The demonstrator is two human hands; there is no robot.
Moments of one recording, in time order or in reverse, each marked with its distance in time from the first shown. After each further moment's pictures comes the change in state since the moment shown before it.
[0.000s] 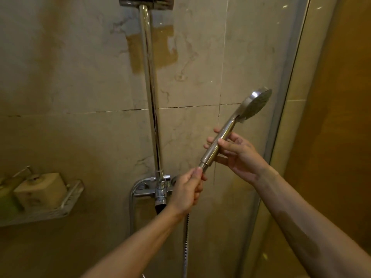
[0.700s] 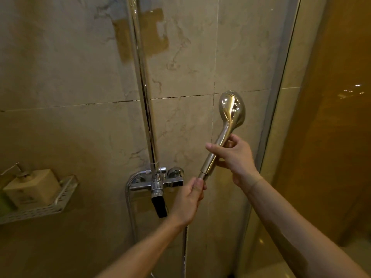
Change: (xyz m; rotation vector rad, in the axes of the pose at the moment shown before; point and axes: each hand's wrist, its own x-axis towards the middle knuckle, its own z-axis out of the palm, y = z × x) left_hand -0.017 -0.045 0.014 0.079 -0.013 -0.036; right_hand -0.013 0.032 0.005 -0.354 0.404 -0.098
